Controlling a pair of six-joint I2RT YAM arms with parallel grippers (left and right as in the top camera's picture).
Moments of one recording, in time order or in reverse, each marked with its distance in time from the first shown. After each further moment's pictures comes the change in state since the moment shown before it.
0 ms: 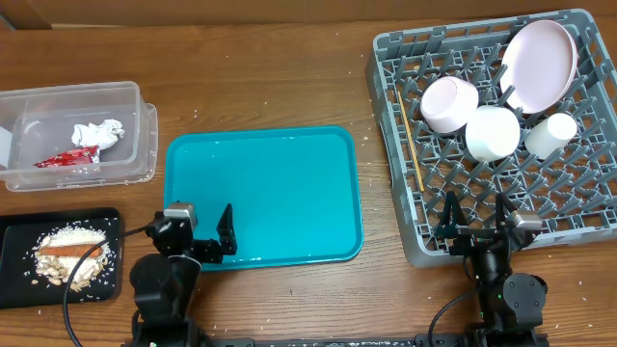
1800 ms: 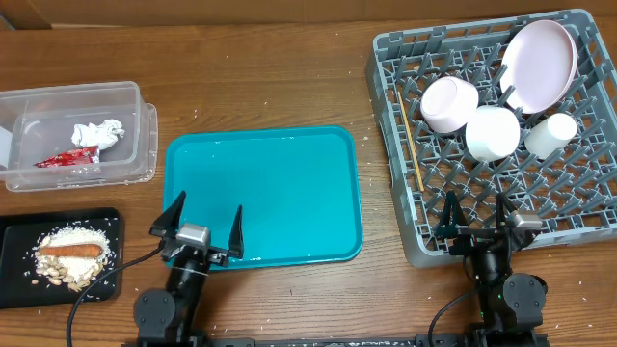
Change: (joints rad) left arm -0.111 -0.291 -0.075 0.113 -0.005 0.144; right arm 0.000 0.000 0.000 0.000 0.000 0.000
